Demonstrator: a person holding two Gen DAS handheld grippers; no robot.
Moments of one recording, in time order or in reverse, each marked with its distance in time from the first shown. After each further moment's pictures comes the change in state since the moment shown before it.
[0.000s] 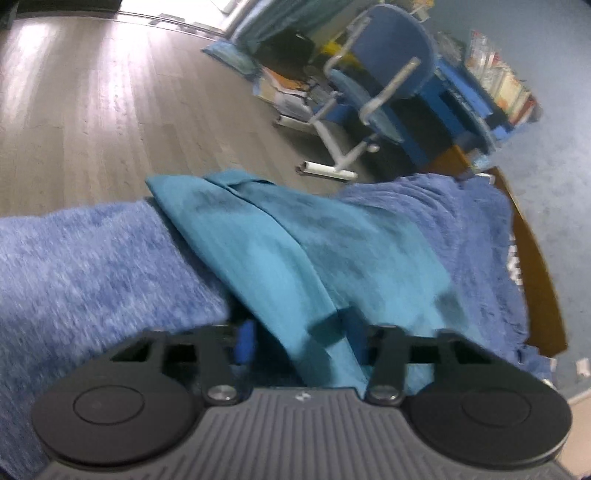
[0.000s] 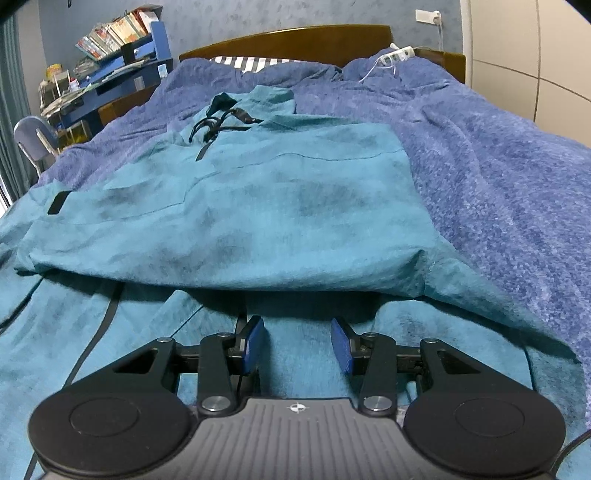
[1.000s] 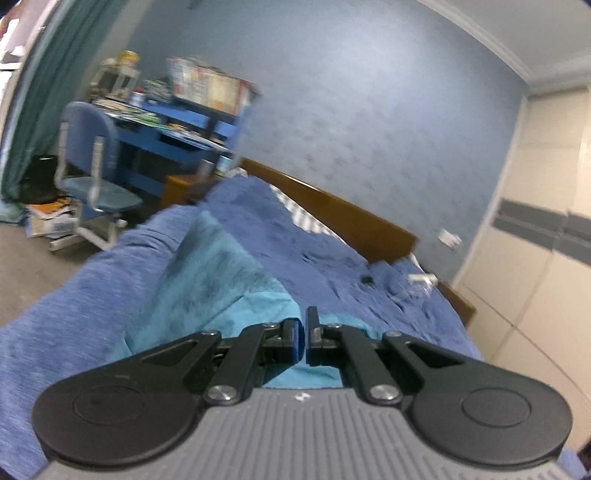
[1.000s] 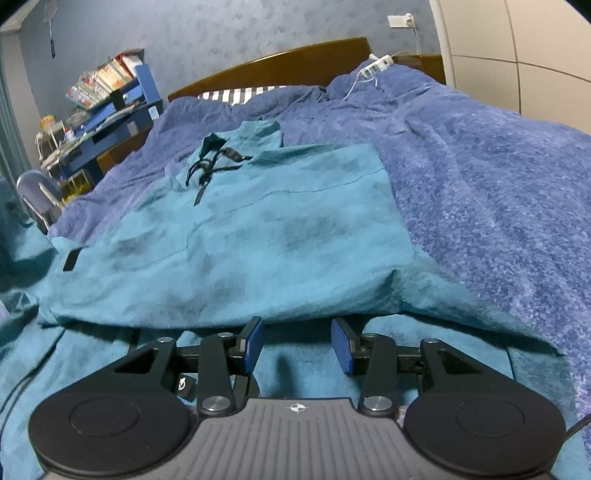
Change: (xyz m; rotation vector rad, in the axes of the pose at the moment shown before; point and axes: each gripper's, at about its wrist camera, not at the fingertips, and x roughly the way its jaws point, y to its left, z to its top) left arm -0.176 -0.287 -0.182 0.680 -0.151 -0.567; right arm -0.026 -0.018 0.007 0.148 -0.087 0.051
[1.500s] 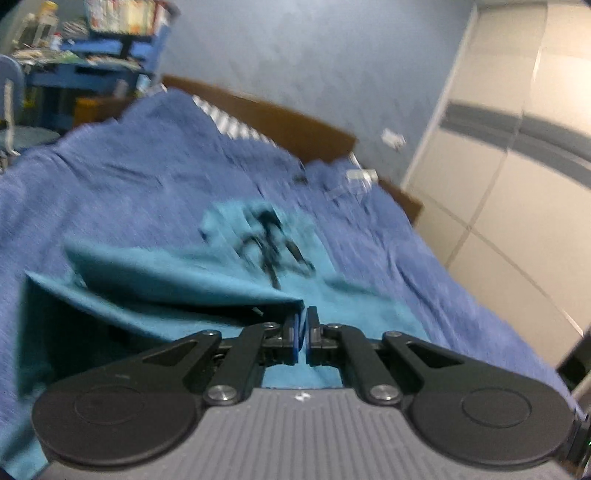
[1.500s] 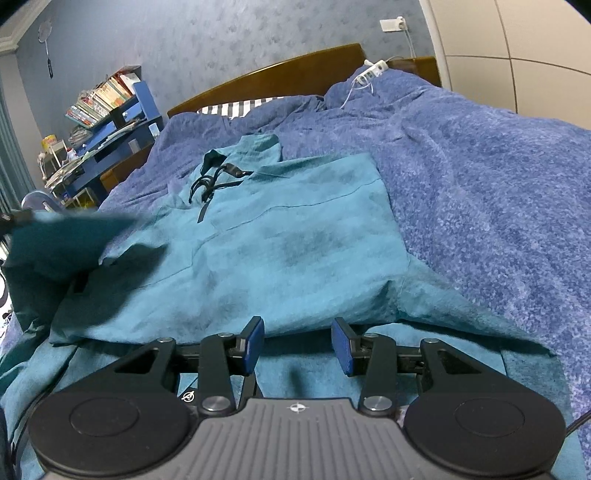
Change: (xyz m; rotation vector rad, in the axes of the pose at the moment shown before) left arm 0.096 -0.158 -0.149 0.102 0.295 -0.153; right arm -0.006 -0.001 0.002 0.044 -0.031 0.020
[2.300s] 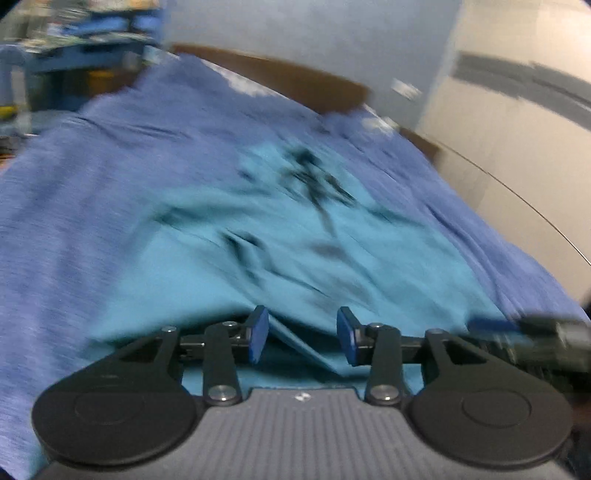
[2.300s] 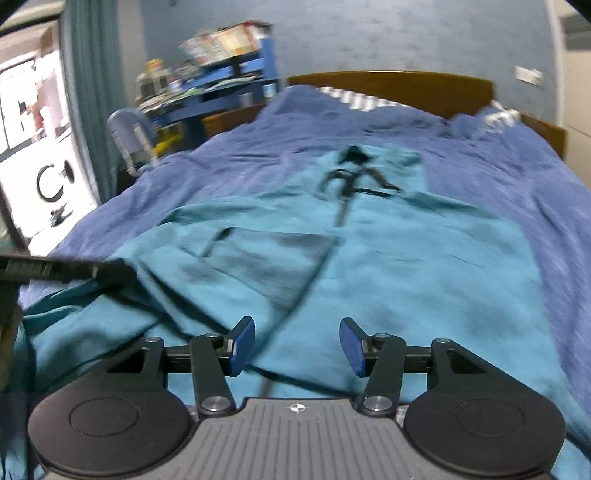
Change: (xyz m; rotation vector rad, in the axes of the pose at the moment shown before) left arm -0.047 0.081 -0.043 0.026 0.077 0.117; right arm 0.013 0.150 0.018 -0.391 0.056 0.189
